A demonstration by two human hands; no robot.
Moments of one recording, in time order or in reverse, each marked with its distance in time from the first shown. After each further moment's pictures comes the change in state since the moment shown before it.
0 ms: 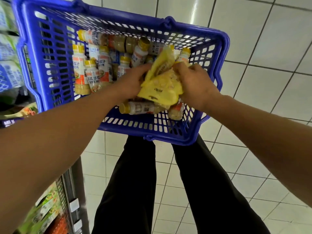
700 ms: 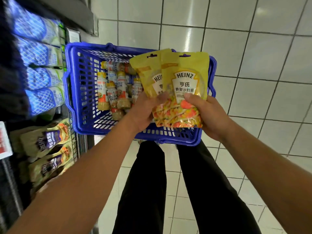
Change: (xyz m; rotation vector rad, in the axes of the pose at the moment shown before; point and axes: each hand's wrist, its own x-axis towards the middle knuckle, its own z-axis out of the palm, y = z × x) left_hand -0.084 0.082 0.015 -0.985 0.113 -0.173; right_hand -0.089 -0.061 -0.043 1.677 0.033 0.410
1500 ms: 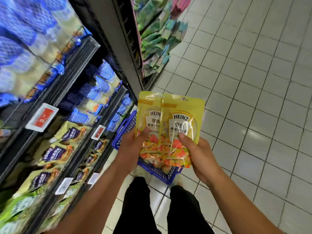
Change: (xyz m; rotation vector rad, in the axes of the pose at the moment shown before) left_hand -0.359 0.144 0.153 -0.125 0.429 0.536; right_hand -0.331 -0.177 0.128 -0.330 -0.153 -0.298
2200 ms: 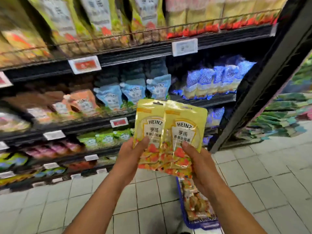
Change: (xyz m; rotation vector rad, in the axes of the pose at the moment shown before) left_hand -0.317 0.016 -0.100 -0.430 0.704 0.418; right_hand -0.166 -0.007 0.179 -0.349 -0.841 -0.073
